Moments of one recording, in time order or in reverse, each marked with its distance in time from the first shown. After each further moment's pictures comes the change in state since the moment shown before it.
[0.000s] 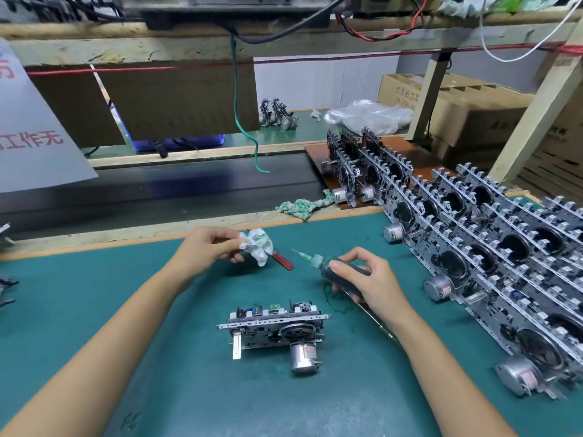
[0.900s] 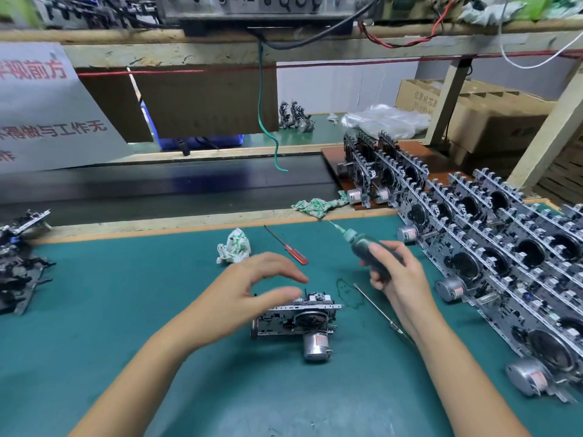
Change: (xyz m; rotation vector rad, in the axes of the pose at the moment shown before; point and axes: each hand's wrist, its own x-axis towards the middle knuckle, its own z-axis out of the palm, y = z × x) left_hand -0.100 0.034 0.026 0.325 -0.261 0.380; right_hand -0.008 -0.008 -0.004 0.383 0.189 0.011
